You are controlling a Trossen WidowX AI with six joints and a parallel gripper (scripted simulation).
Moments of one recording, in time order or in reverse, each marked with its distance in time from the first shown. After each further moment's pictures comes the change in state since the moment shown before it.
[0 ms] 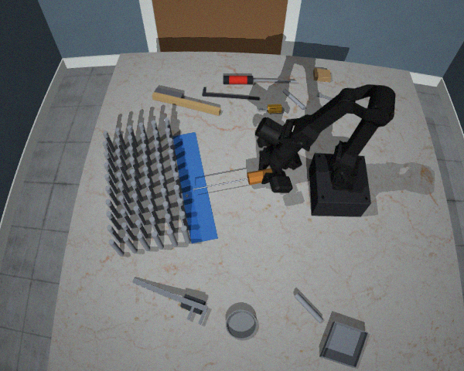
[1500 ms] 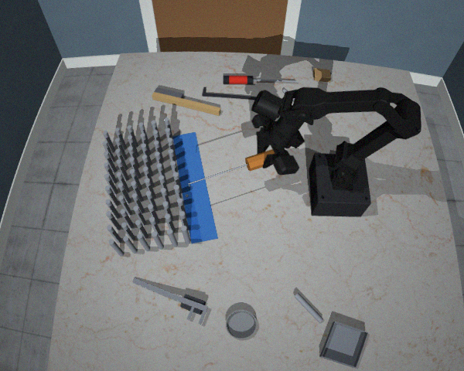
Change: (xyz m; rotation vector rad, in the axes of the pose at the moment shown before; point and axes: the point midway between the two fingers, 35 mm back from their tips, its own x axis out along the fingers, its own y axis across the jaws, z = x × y) arm -0.104 -0.011 -0.060 -0.131 -0.012 -0.057
